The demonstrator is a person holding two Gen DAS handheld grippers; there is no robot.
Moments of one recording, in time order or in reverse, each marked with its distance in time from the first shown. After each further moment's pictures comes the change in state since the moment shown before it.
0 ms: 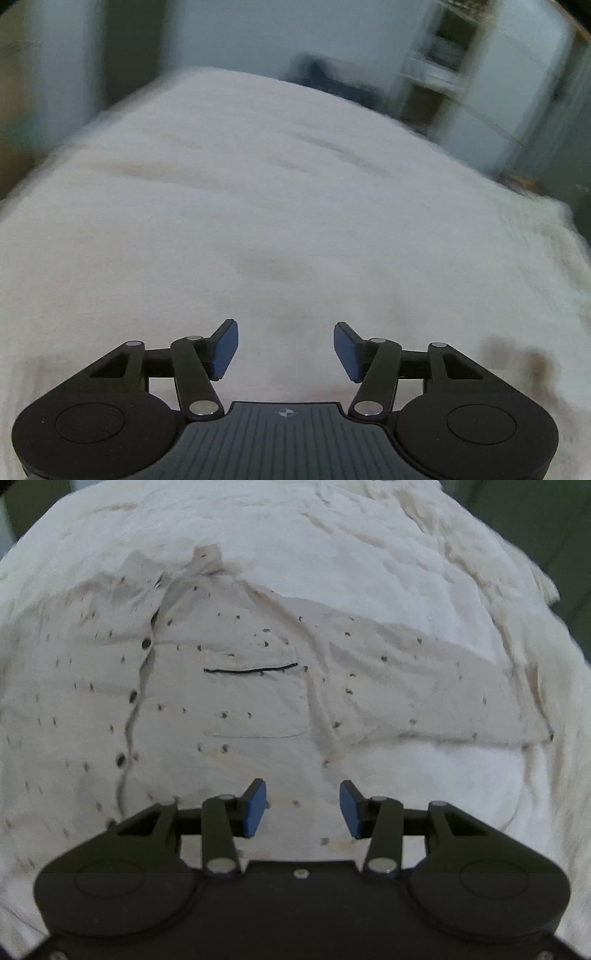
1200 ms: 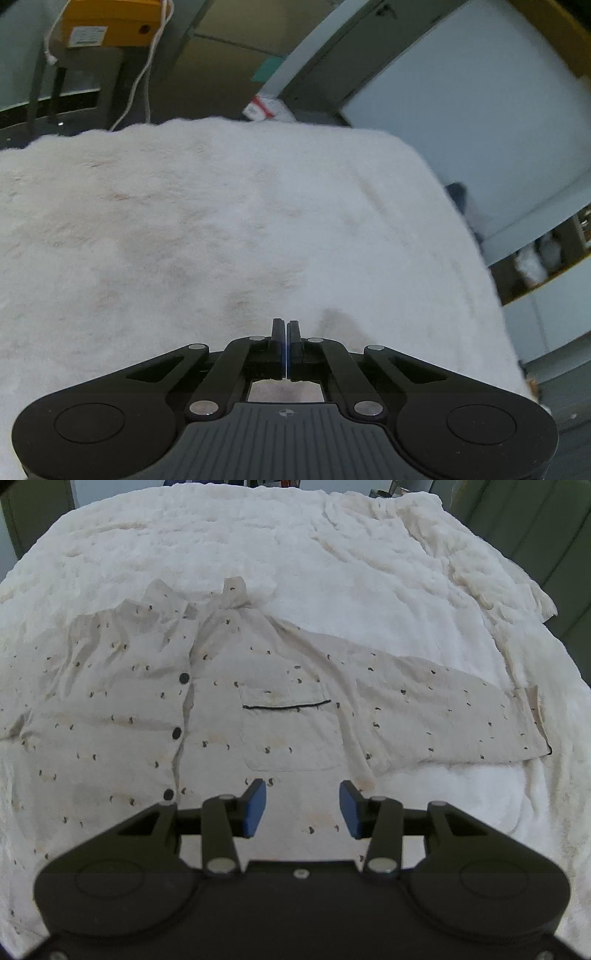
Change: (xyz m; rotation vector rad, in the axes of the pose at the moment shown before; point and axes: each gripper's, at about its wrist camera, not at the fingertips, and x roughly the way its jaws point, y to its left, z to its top) left arm -0.169 0.338 -0.152 -0.737 -0.214 0.179; right arm -0.035 0.044 0.038 0.084 -0.020 0.014
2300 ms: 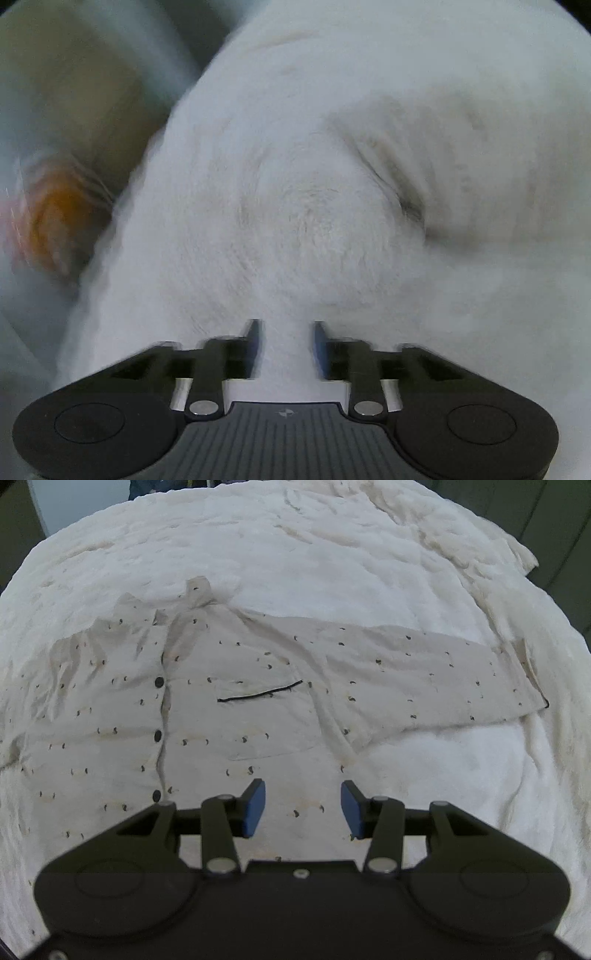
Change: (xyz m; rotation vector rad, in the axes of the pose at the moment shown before) left arm 0.031 -0.034 -0.019 0.547 0.173 0.299; right arm 0.002 -0.044 -0.012 0.137 0.047 0.019
